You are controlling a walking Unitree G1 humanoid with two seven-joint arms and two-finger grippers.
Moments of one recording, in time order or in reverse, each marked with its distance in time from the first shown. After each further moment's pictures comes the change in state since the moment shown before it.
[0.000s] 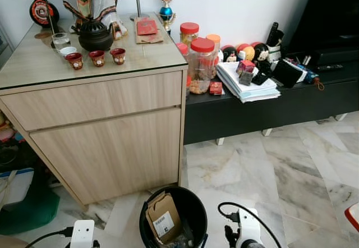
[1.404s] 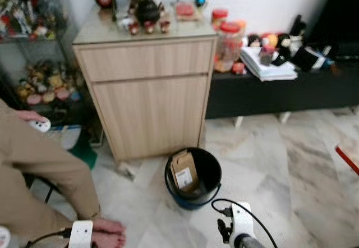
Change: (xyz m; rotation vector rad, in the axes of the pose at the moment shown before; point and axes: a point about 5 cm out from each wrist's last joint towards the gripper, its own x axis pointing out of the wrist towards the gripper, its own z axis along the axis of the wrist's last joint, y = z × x) left arm 0.000 0.004 -0.002 0.001 0.007 0.009; right arm 0.001 0.012 0.007 -0.037 -0.035 0.053
